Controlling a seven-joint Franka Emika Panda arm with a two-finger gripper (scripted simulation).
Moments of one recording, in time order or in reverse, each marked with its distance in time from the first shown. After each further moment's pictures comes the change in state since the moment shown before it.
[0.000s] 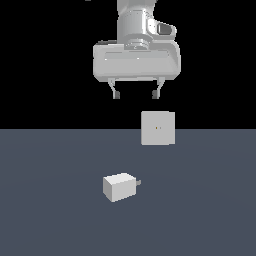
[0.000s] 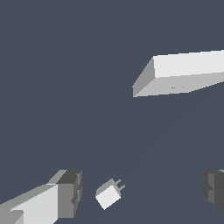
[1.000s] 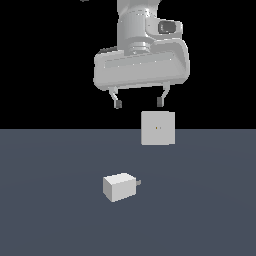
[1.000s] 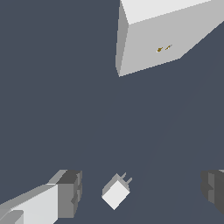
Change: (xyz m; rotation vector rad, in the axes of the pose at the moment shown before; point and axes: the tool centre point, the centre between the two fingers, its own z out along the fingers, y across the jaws) arm -0.028 0.005 0.024 -0.007 0.000 0.212
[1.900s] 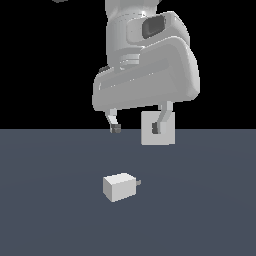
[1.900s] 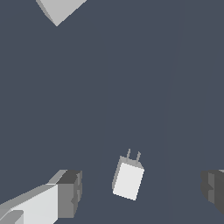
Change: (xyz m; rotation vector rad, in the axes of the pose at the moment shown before) arm -0.059 0.003 0.052 -0.016 -0.001 0.447
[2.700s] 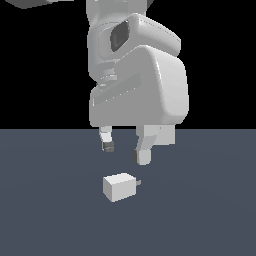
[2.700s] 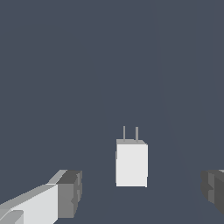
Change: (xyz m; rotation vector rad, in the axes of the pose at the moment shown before) arm -0.036 0.002 0.033 -0.010 -0.001 0.272
